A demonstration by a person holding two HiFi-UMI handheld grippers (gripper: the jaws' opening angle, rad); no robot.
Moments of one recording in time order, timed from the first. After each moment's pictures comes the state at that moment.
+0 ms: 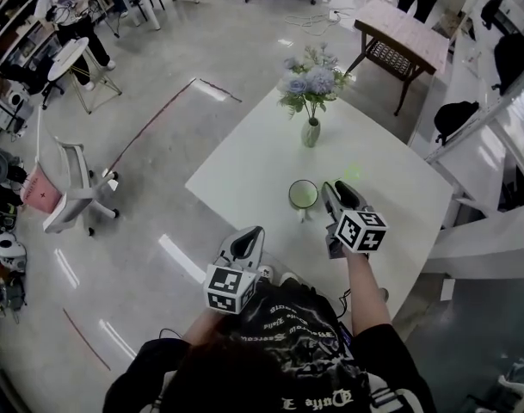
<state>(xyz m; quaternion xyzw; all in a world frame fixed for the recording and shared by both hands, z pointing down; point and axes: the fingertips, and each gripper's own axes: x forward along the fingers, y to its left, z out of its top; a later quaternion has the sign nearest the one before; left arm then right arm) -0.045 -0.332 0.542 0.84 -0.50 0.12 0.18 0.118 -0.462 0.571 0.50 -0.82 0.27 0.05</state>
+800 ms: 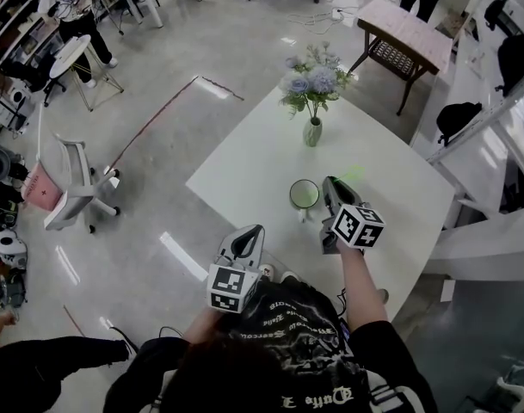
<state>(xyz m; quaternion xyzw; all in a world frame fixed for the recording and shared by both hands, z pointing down) -0.048 -0.337 0.548 0.84 -0.50 0.15 0.14 0.109 -0.476 0.573 0.50 -0.81 0.30 0.01</state>
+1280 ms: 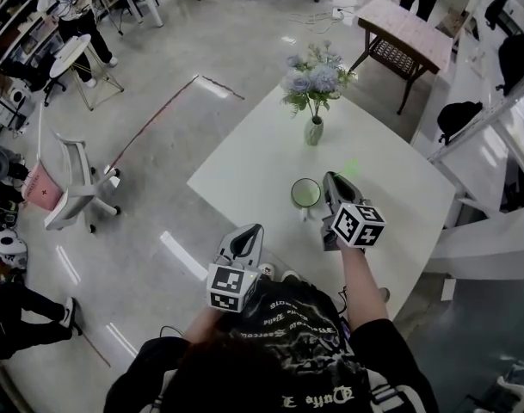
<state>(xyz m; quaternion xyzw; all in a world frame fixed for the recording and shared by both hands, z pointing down) -0.057 -0.337 0.549 0.84 -0.51 0.14 0.14 0.099 -0.479 0.556 0.50 -0.82 0.27 0.01</state>
